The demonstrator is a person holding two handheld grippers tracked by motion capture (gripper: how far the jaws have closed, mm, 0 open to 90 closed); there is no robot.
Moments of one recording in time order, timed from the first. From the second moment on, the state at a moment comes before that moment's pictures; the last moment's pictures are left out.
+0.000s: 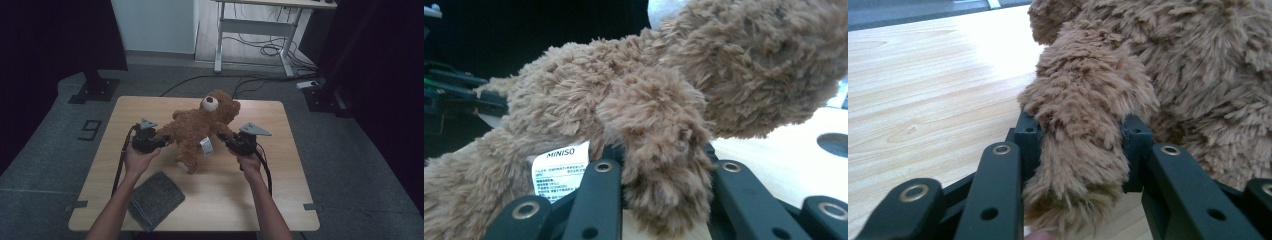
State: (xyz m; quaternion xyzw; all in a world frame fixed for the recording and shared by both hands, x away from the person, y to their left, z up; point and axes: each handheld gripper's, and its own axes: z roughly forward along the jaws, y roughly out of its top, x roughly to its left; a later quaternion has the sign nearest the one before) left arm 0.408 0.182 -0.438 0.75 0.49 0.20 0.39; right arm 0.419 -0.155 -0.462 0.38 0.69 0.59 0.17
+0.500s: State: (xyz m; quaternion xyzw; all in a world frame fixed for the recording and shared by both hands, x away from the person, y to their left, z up) left arm 0.411 0.171 -0.437 0.77 0.48 0.19 0.39; right arm 0.395 -0.171 -0.476 0.38 0.70 0.59 0.17
